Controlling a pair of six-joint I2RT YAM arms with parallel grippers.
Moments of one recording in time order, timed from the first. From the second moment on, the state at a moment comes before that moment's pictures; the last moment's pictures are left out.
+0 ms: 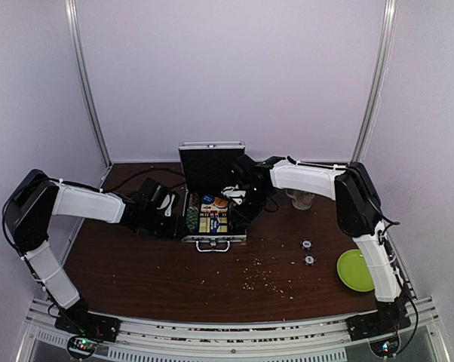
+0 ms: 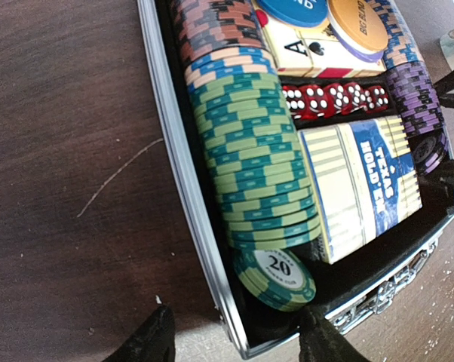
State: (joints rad) left arm -0.59 1.70 0.90 -0.14 0.11 -0.44; right arm 0.73 2.35 2.00 -0.87 -0.09 -0.22
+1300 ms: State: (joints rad) left arm -0.59 1.47 0.86 -0.32 0.04 -0.43; right arm 0.66 1.82 1.34 -0.86 -0.13 -0.33
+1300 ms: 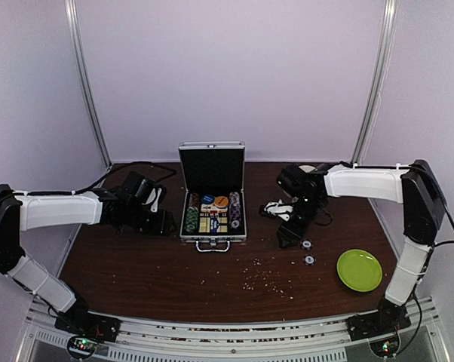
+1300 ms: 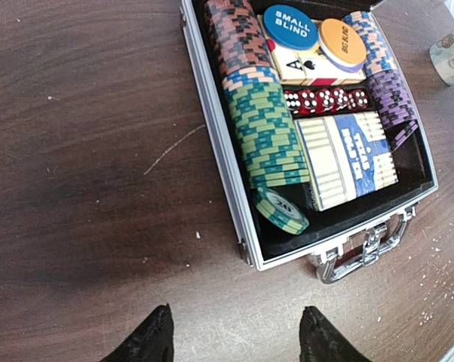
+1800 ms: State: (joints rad) left arm -0.59 1.46 0.84 -0.34 0.02 -0.42; right arm 0.46 1.81 1.23 -0.89 -0.04 -0.40
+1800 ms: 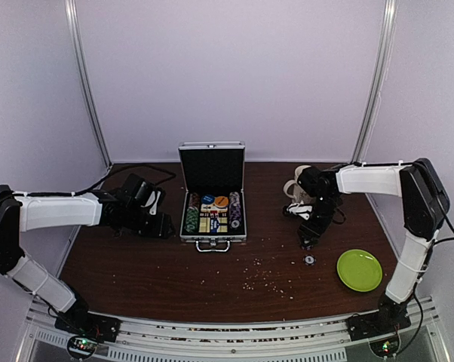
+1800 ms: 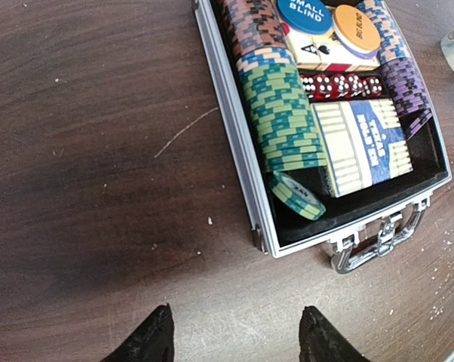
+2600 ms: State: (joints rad) left arm -0.60 1.45 0.82 -0.34 0.01 -0.42; right arm 0.47 1.97 1.38 -1.03 -0.04 -0.44
